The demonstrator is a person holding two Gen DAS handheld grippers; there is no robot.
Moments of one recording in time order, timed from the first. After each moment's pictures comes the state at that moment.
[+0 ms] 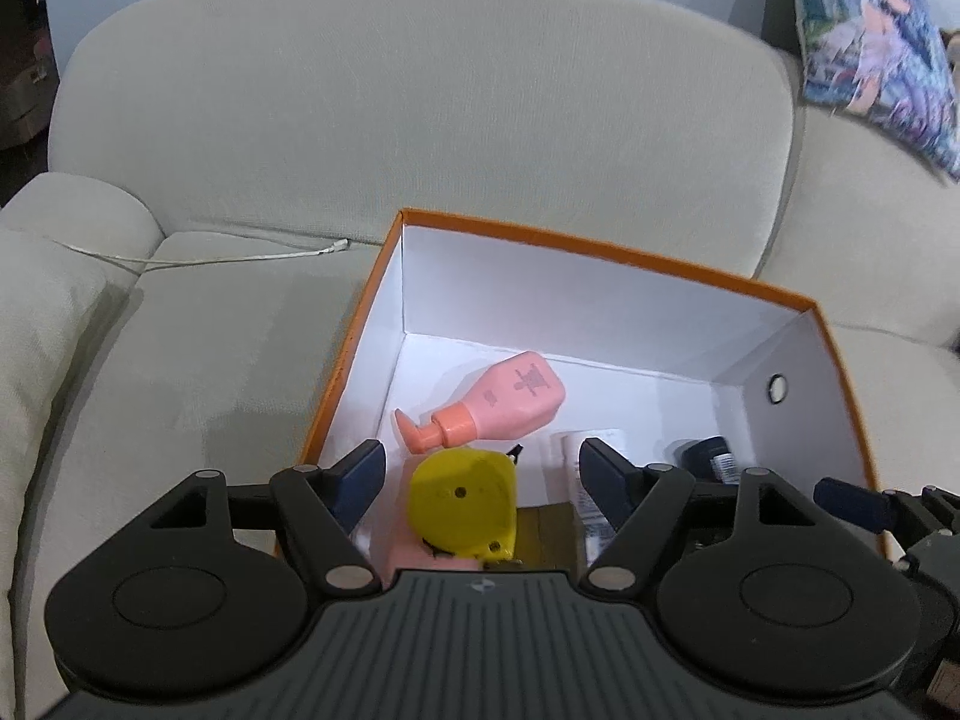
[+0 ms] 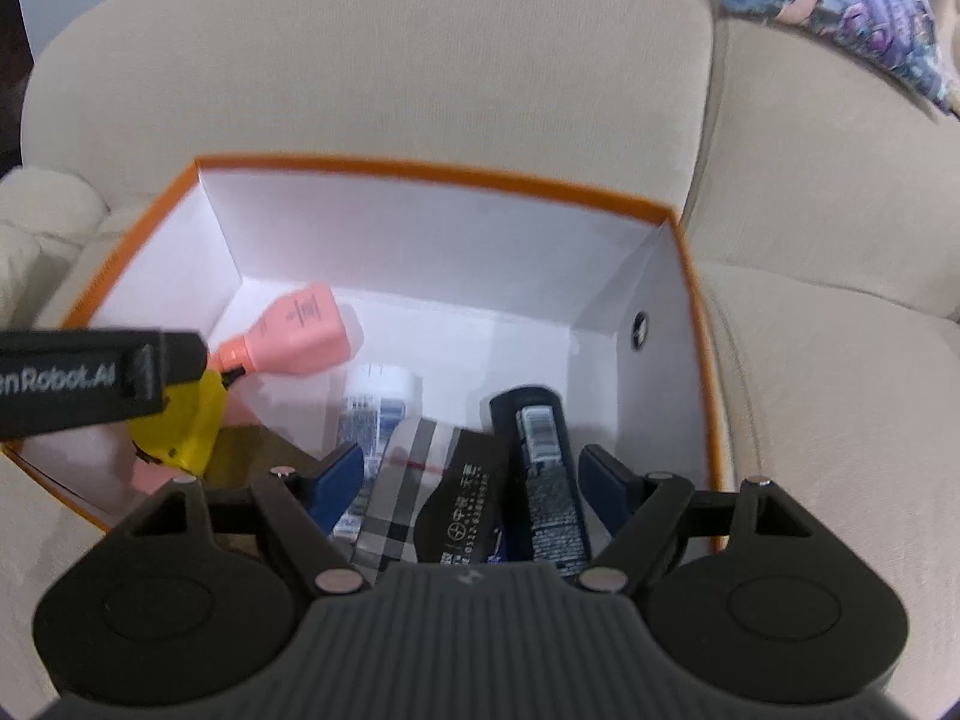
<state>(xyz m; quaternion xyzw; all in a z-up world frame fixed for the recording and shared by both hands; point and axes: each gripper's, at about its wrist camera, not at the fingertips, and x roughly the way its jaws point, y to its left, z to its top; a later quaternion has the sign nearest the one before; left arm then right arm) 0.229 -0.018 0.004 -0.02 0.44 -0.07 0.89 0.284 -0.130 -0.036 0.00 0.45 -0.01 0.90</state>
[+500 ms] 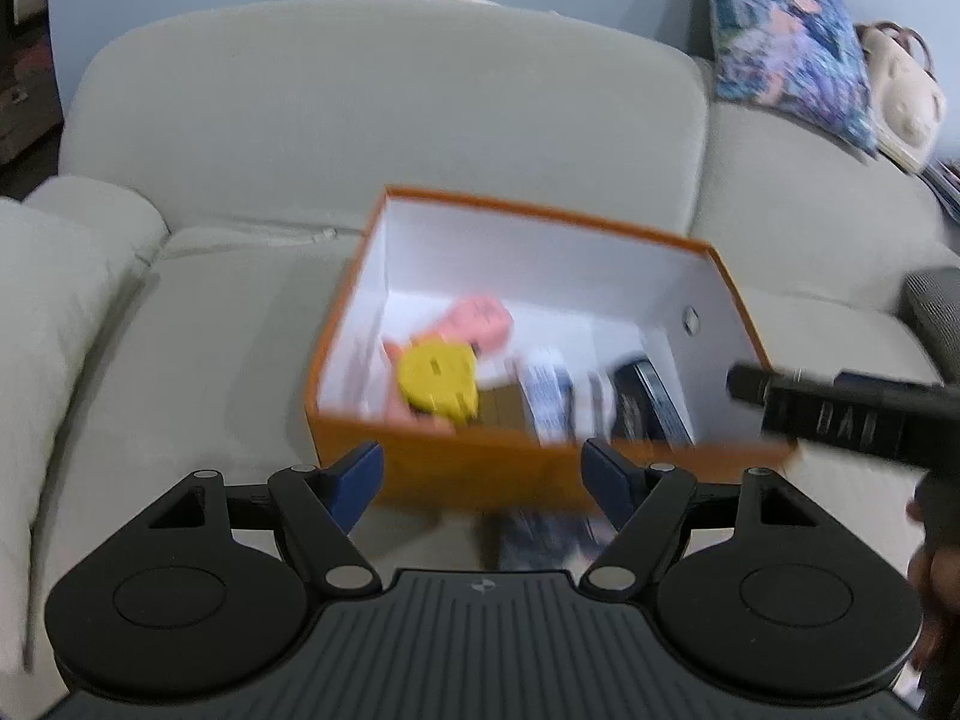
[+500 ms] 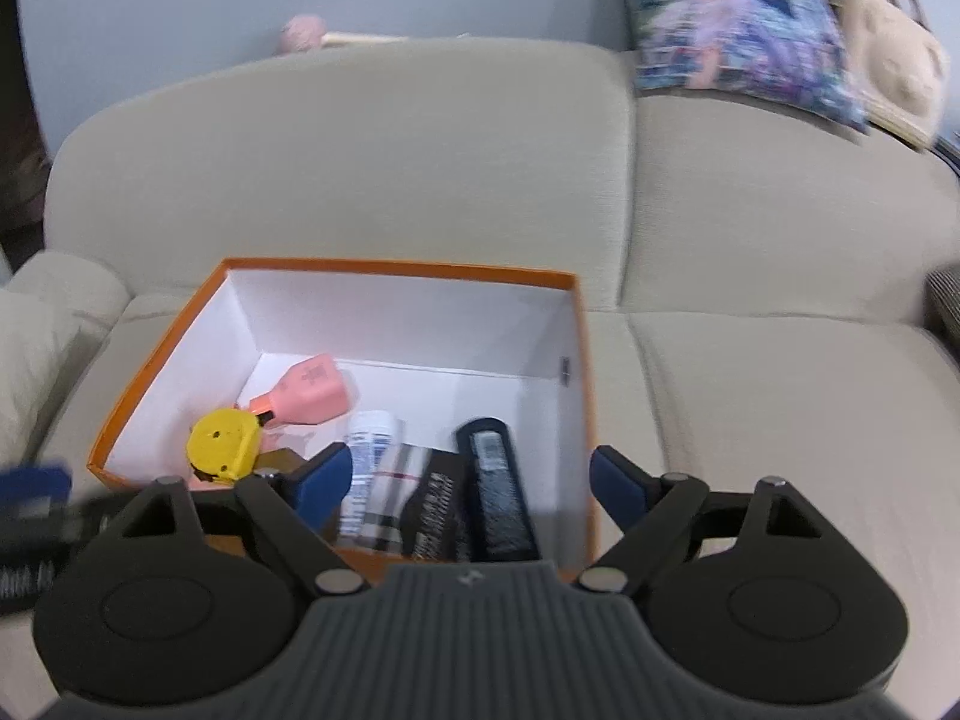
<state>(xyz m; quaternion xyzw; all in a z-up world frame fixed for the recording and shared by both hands) 0.125 -0.010 0.021 -0.01 0.42 -0.11 0.90 0.207 -0.159 0.014 0.04 0.38 -0.03 0.92</state>
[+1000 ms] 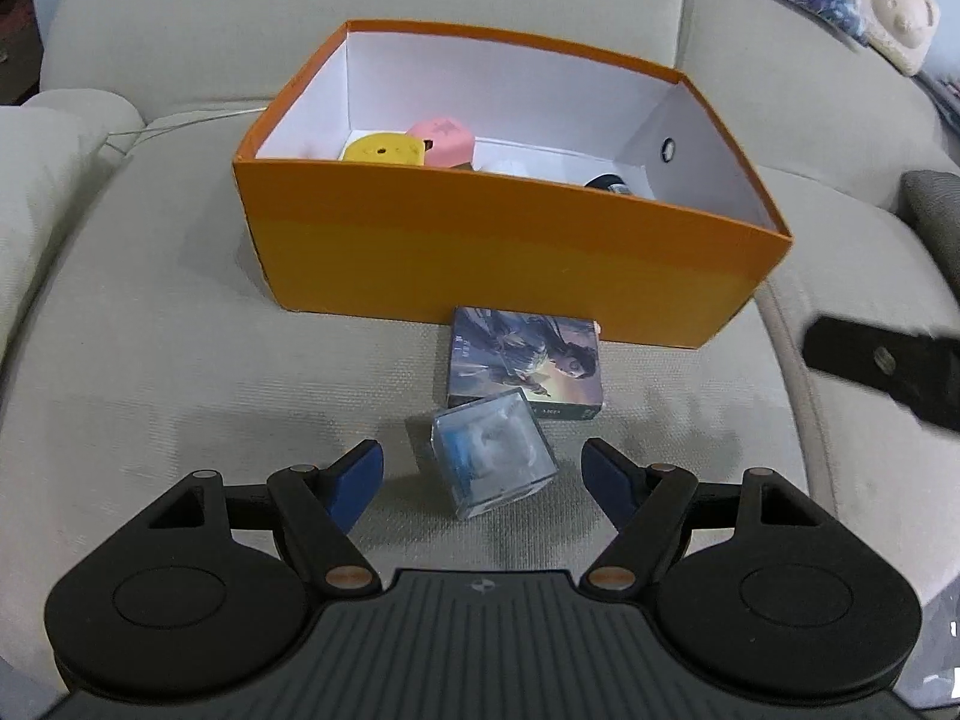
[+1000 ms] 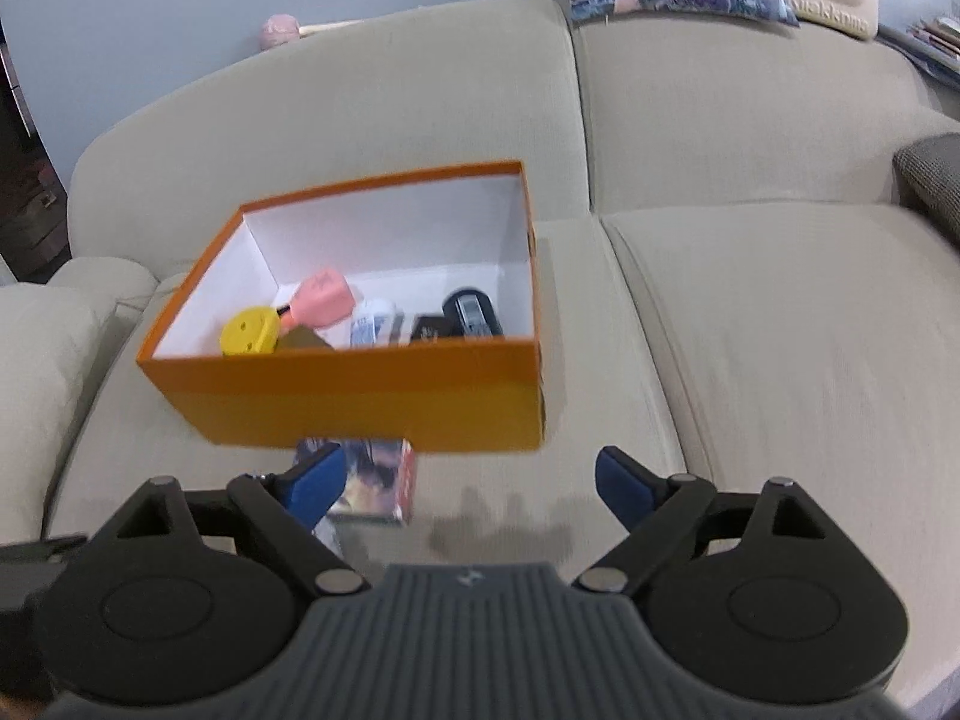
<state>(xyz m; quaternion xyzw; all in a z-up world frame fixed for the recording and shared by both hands) 0.084 -0.034 -0.043 0.00 0.49 -0.11 0.87 0.109 -0.174 -0.010 0.10 0.40 -0.03 0.91</state>
